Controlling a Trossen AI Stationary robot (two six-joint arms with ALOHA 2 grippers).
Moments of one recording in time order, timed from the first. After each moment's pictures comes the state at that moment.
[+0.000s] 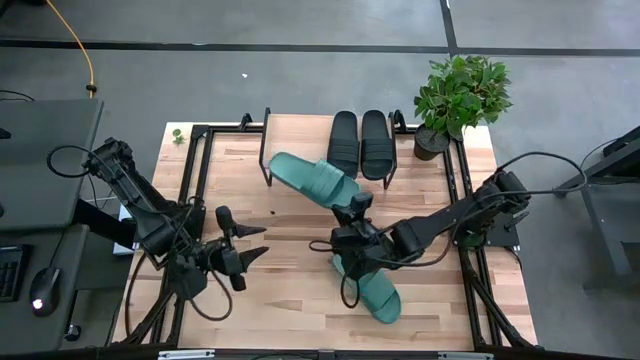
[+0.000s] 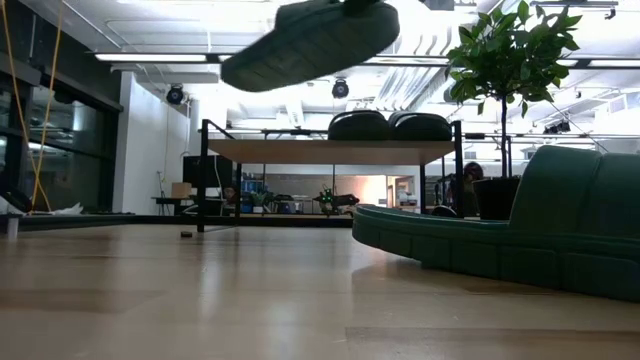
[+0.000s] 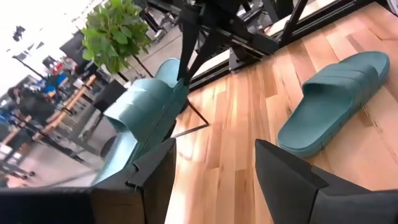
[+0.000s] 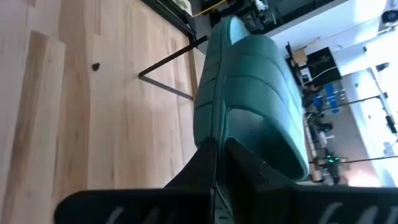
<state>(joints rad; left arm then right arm) -0.74 1.21 1.02 -0.48 -1.15 0.03 0.43 1.74 1.52 -0.68 1.09 -0.20</state>
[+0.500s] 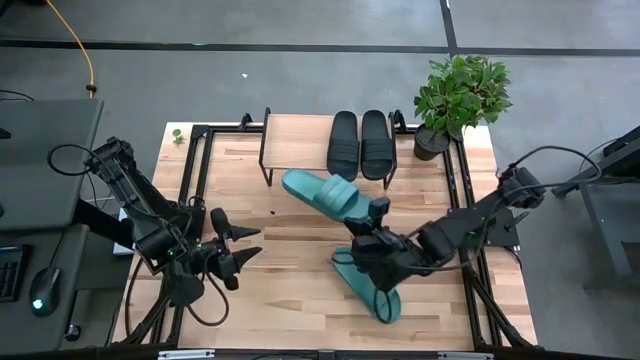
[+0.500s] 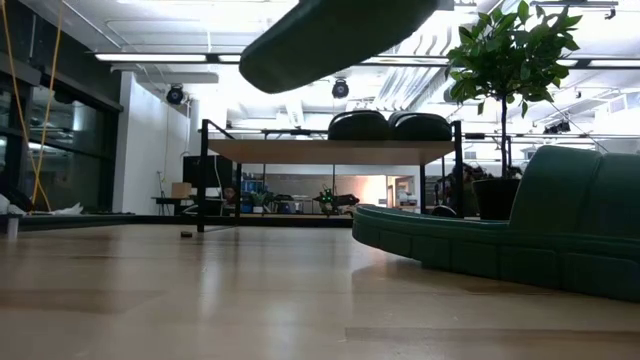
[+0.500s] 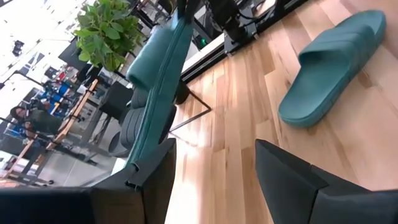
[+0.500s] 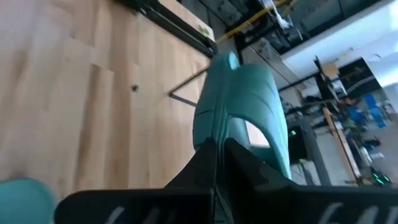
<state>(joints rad) -0.79 1.21 1.02 -0.66 -1.17 -0.03 0.54 1.62 1.52 -0.77 1.01 -0.10</state>
